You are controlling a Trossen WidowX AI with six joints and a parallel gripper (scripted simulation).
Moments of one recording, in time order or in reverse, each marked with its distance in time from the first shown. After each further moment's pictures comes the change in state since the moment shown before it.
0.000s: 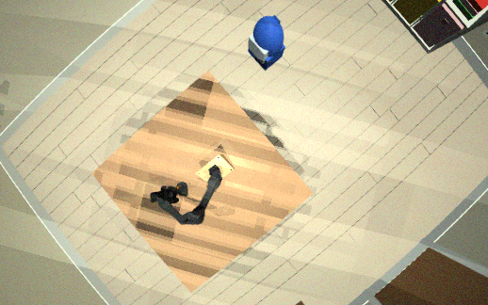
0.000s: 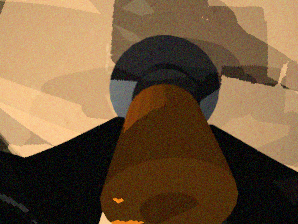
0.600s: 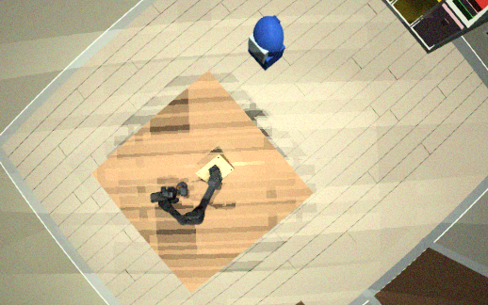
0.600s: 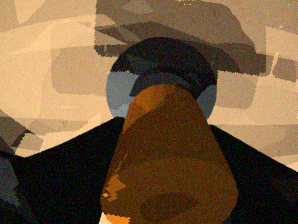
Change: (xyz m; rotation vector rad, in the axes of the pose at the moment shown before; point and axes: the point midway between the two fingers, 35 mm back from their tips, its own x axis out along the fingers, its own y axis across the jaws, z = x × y) arm 0.003 -0.002 0.002 -0.016 0.002 -0.004
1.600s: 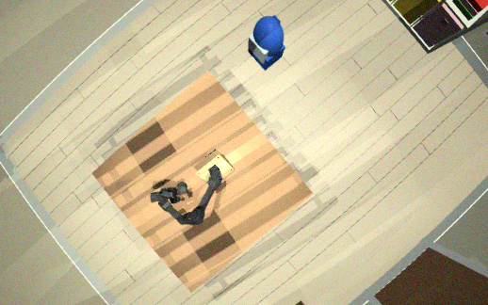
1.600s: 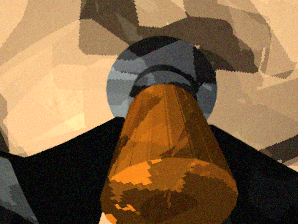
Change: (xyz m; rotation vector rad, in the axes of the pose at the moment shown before) arm 0.000 -0.001 -0.001 -0.203 0.000 0.000
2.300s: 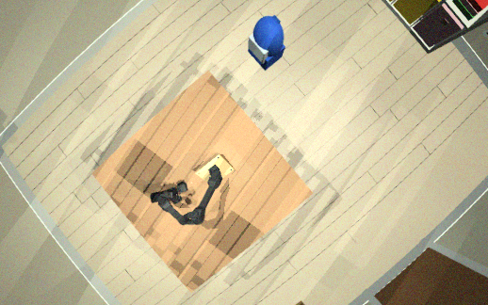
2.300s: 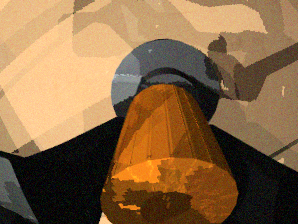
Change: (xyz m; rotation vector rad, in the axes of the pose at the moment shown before) arm -0.003 0.003 0.002 -0.193 -0.001 0.002
